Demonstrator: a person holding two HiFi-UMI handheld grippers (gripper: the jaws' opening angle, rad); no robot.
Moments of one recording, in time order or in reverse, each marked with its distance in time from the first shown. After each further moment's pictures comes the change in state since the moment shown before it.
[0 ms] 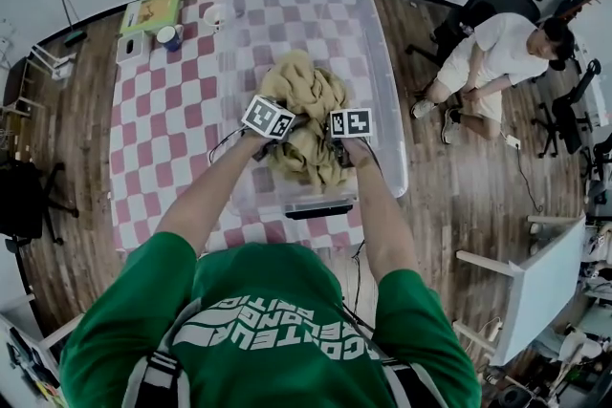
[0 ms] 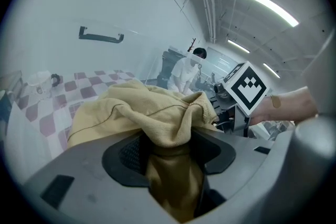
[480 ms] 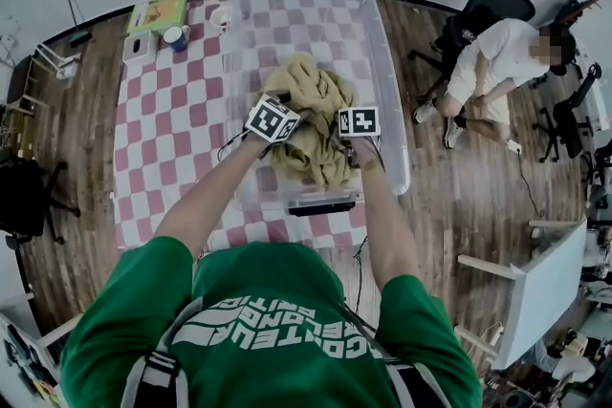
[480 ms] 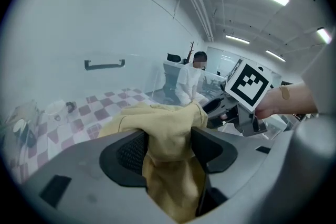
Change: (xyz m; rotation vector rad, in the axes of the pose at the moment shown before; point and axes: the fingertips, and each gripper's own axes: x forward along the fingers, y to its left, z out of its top) left arm -0.030 -0.006 0.029 0.135 -0.078 0.129; right arm -0.039 -0.015 0.010 -0.037 0.017 -0.157
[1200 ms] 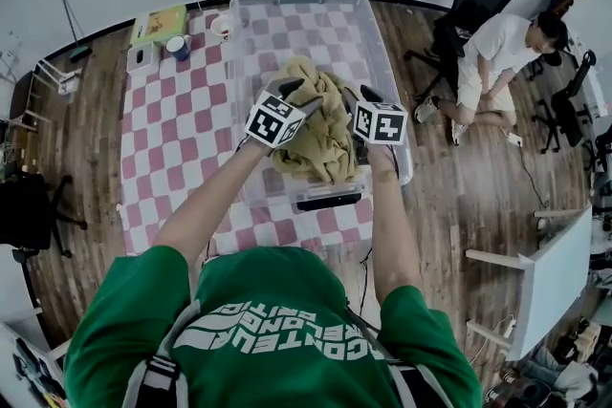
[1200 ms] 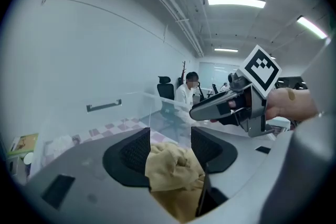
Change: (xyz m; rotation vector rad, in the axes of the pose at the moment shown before) left arm -0.066 -0.036 0.079 0.126 -0.223 0.017; right arm -0.138 0.035 0.085 0.014 -0.415 0.027
